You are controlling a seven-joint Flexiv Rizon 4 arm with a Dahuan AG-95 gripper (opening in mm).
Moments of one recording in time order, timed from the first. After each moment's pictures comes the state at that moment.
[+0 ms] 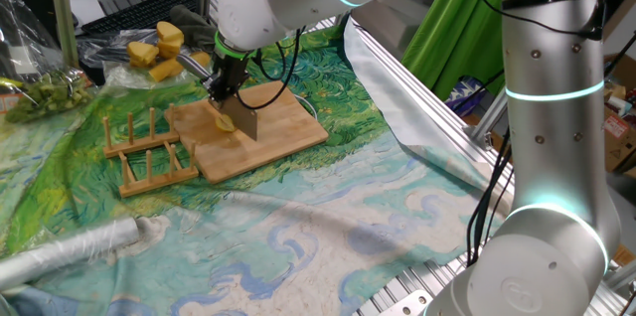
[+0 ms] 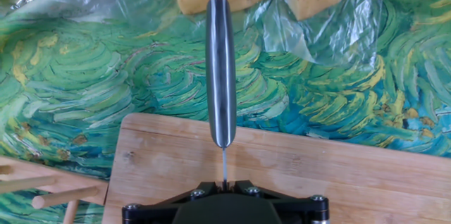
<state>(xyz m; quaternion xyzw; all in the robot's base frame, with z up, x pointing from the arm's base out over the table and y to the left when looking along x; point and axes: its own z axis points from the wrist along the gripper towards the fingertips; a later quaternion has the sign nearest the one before) 0.704 0.059 0.043 -0.12 0.99 0.02 0.08</state>
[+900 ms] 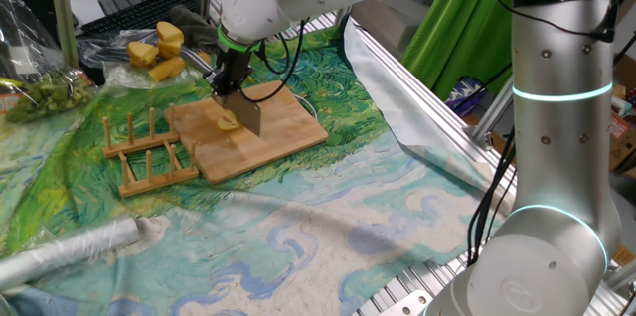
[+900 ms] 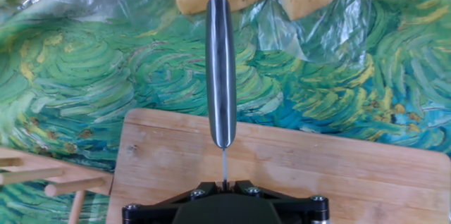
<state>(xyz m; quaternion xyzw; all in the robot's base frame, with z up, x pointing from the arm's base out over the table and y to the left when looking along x) 0.703 0.060 0.044 -0.11 0.99 0.02 0.08</state>
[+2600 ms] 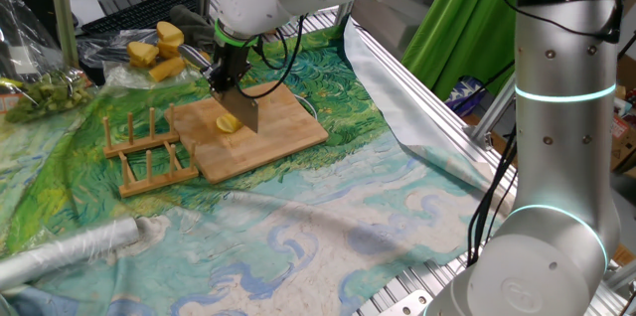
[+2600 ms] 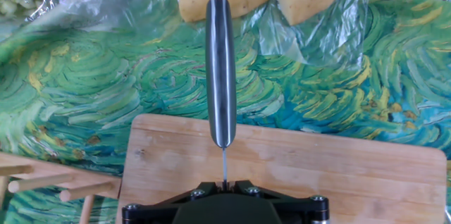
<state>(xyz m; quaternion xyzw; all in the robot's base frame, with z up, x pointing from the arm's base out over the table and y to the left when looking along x) 0.704 0.057 0.083 -0.11 0.99 0.01 0.07</state>
